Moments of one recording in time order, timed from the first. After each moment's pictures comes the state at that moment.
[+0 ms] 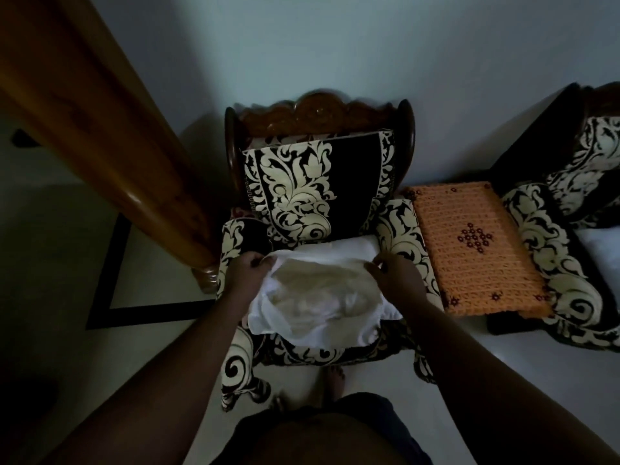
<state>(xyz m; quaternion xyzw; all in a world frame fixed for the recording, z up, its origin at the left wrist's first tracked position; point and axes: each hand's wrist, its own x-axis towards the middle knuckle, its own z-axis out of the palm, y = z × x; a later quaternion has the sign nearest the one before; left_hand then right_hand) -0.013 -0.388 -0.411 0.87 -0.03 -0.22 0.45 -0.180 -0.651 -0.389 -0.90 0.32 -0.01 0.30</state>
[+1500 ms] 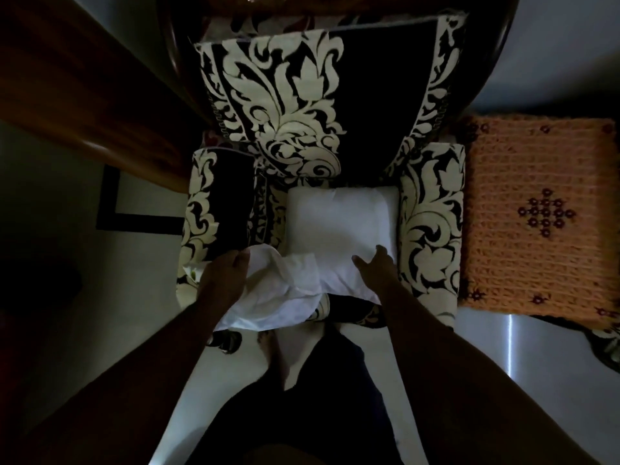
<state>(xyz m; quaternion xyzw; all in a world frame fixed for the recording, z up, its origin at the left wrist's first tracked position) -0.022 -0.459 -0.528 0.93 0.07 -0.29 0.21 -0.125 -0.747 -0.642 -0.73 0.45 0.29 0.41</state>
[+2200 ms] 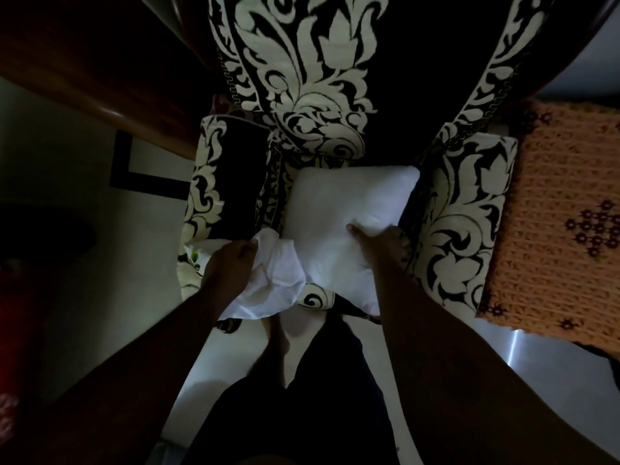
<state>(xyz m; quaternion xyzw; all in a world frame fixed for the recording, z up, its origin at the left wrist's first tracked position) -0.019 -0.467 -0.549 0.91 0.14 -0.34 0.19 -0.063 -0.738 -0.670 -0.70 0.53 0.28 0.38</state>
